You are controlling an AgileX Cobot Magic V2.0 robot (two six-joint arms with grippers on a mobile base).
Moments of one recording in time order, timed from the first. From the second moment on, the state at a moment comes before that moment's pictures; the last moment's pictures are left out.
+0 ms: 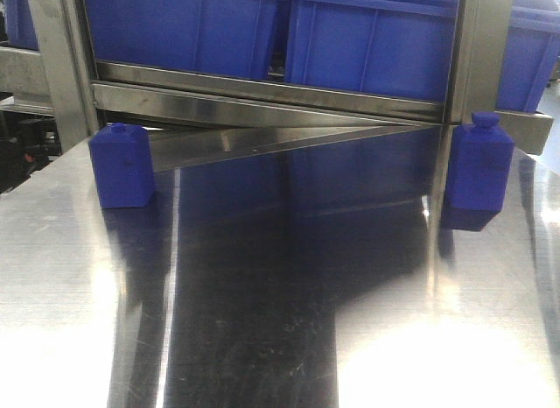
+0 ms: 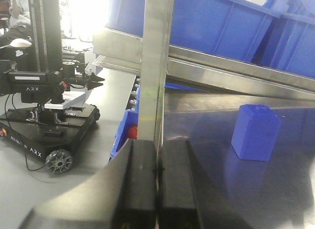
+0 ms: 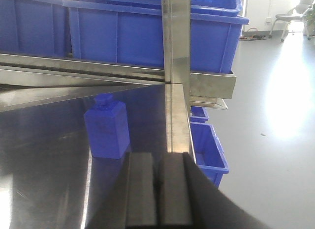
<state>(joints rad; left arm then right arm) 0.00 -0.01 0.01 0.01 0.10 -0.12 0.02 -0.01 0.03 0.01 0.07 0.09</state>
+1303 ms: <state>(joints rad) -0.01 0.59 -0.63 -0.02 0.53 -0.08 0.02 -0.01 0.03 0.01 0.07 0.09</state>
